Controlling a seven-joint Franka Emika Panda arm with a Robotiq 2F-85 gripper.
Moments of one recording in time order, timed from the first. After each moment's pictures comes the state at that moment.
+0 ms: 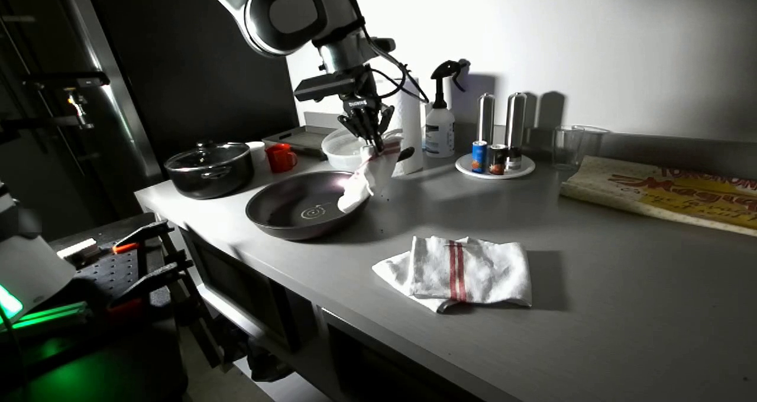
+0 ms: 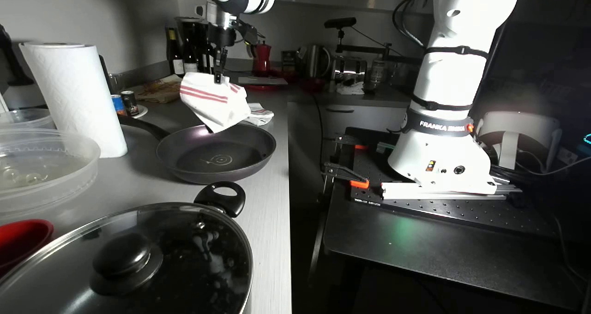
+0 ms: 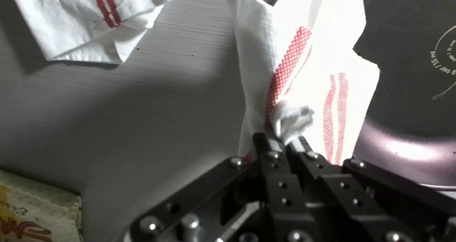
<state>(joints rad) -0.29 0.34 0.03 -2.11 -0.11 2.68 -0.58</state>
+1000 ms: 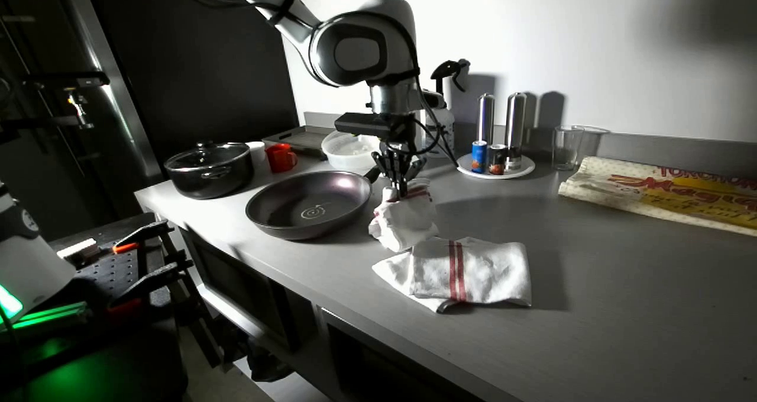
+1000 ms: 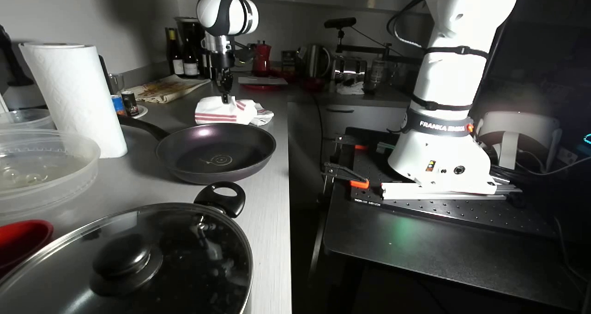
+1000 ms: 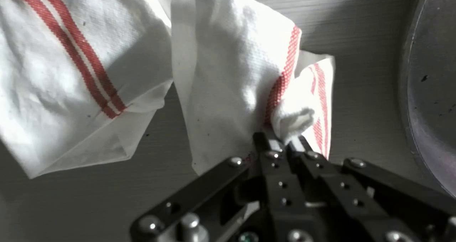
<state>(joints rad) -0.30 0.65 -0.03 -1.76 -0.06 2.41 -0.47</state>
